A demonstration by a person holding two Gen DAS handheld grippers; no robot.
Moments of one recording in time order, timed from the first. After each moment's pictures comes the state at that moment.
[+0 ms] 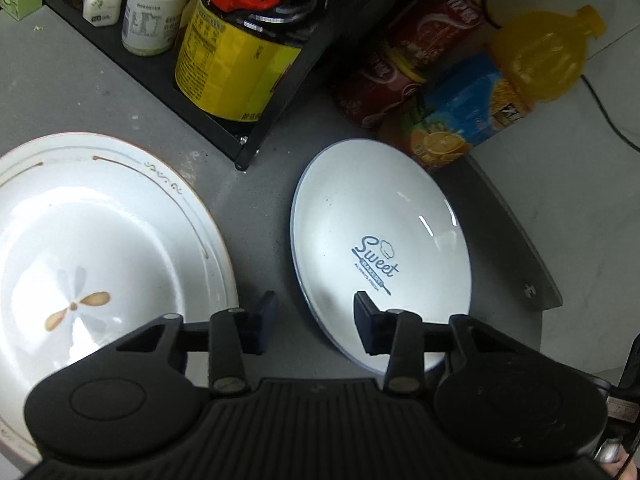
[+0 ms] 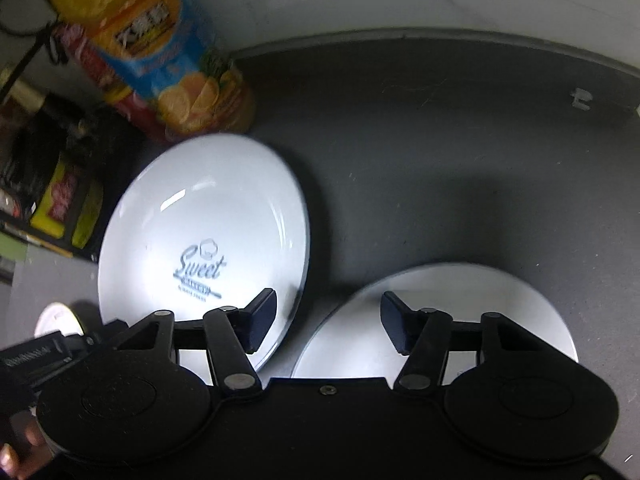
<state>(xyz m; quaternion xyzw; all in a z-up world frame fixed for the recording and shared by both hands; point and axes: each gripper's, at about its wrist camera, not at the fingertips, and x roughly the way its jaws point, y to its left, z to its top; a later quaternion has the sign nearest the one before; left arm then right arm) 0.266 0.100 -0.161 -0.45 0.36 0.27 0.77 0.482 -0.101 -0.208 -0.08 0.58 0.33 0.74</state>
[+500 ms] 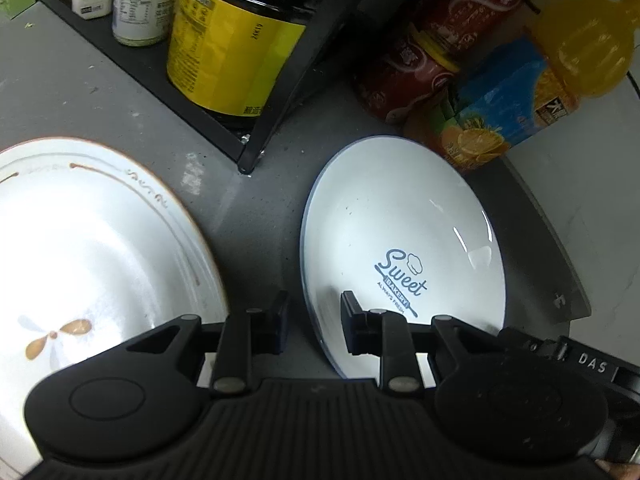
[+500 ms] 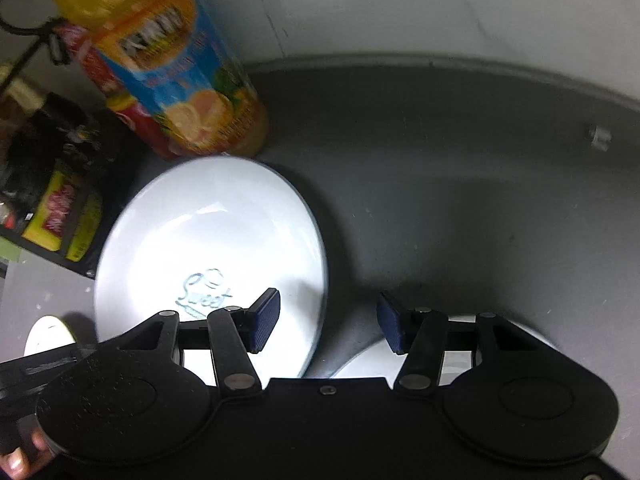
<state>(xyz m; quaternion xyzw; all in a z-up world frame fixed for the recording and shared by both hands) 0.296 0.113 -0.177 -0.44 0.38 0.30 0.75 0.495 -0.075 -0.222 -0.11 0.58 0.34 0.74</state>
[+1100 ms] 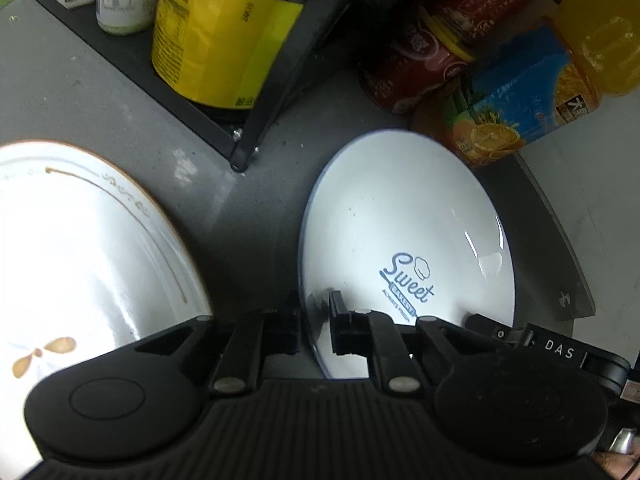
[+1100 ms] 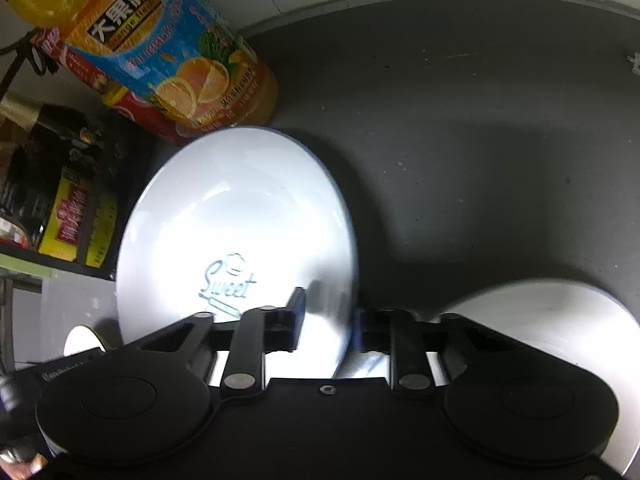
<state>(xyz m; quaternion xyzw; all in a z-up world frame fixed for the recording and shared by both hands) 0.308 0.123 -0.189 -0.45 0.40 0.29 0.74 0.495 -0.077 -0.239 -0.04 0.63 0.35 0.69</state>
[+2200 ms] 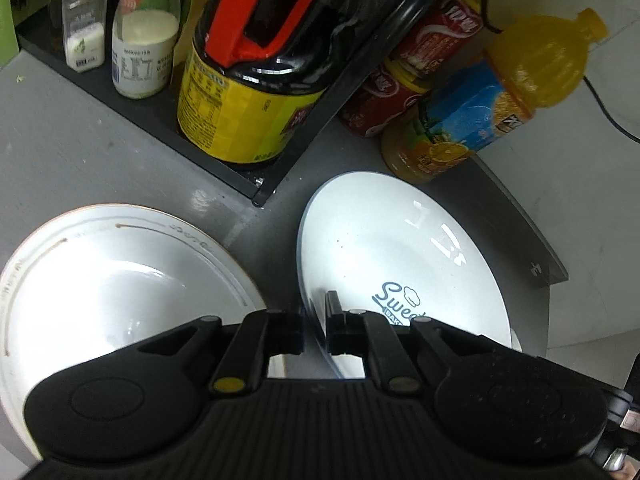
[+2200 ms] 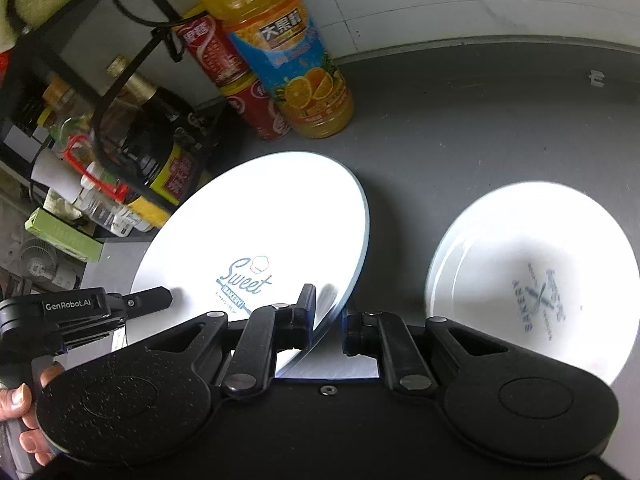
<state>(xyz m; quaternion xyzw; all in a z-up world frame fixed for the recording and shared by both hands) 0.259 0.140 -0.135 -0.41 0.41 0.24 0.78 0.378 -0.104 -0.167 -0.01 0.56 0.36 0.75</state>
